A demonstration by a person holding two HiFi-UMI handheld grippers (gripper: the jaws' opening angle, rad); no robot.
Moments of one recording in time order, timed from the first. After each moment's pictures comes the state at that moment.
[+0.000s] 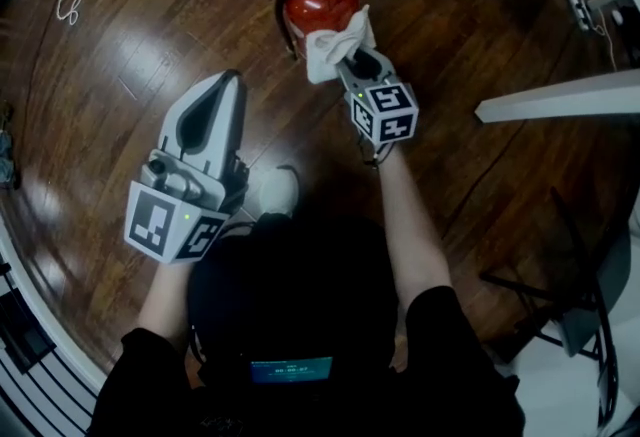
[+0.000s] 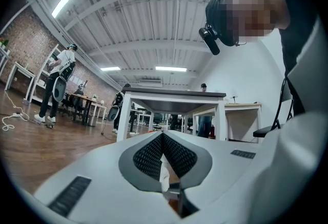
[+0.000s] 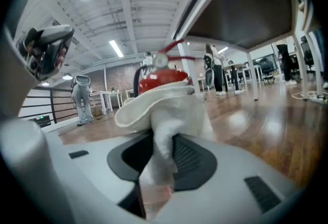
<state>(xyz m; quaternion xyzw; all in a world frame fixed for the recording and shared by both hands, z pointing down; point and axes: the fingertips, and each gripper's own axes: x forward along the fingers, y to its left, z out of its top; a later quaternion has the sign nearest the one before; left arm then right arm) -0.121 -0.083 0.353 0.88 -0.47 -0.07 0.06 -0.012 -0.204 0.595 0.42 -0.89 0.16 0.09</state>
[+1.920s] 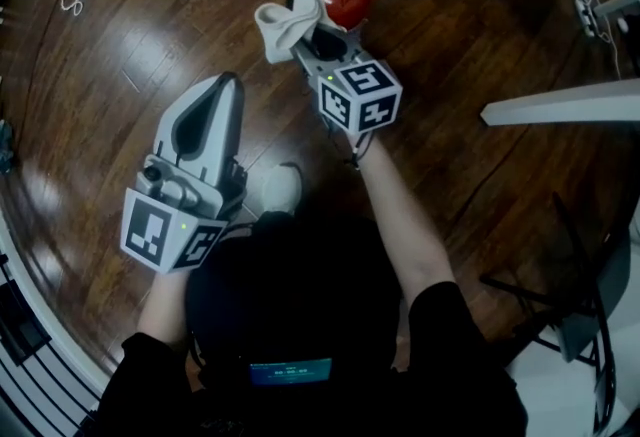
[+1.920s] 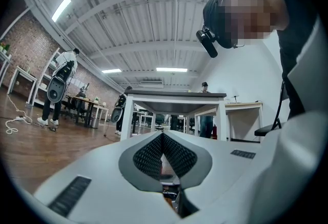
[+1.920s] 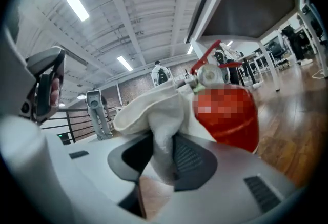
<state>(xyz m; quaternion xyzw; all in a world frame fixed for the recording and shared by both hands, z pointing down) -0.133 -0.070 0.348 0.87 -0.48 -0.07 0.05 -0.103 -0.198 0.521 0.34 -0.92 0.19 0.02</state>
